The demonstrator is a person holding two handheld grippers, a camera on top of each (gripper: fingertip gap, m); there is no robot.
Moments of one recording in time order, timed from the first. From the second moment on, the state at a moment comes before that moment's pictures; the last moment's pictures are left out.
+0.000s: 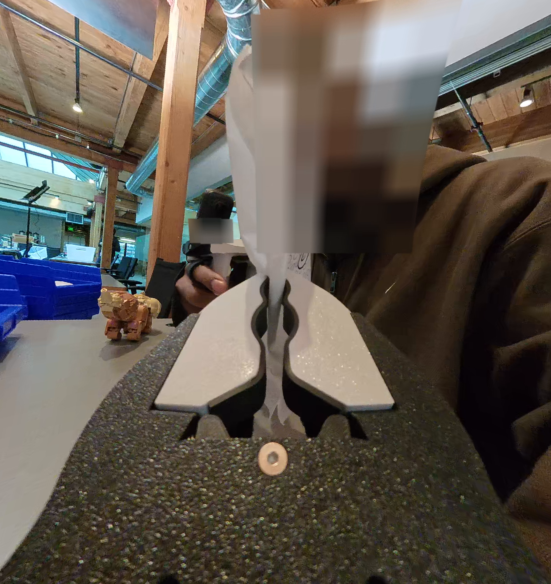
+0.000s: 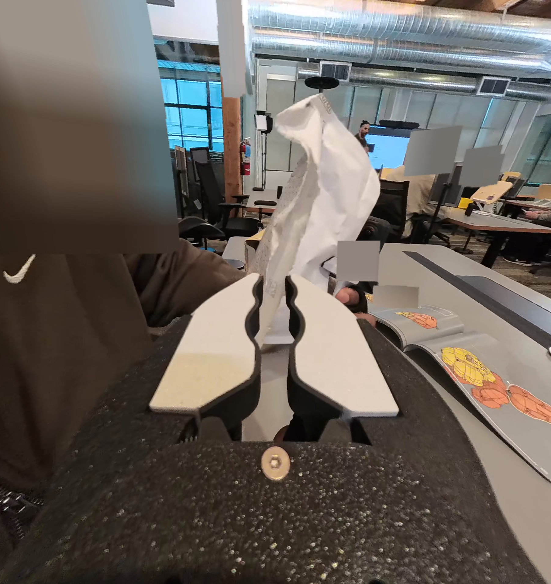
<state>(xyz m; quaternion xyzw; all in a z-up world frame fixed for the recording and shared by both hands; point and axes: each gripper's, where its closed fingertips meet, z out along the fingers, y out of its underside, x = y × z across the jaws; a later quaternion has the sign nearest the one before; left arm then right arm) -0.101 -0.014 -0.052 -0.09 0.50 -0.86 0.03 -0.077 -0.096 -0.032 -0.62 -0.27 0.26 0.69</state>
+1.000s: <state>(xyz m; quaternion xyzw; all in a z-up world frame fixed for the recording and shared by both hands) -0.069 -0.009 -0.068 -0.20 0.52 -0.83 0.07 -0.059 -0.082 -0.048 -0.67 -0.24 0.25 0.66</state>
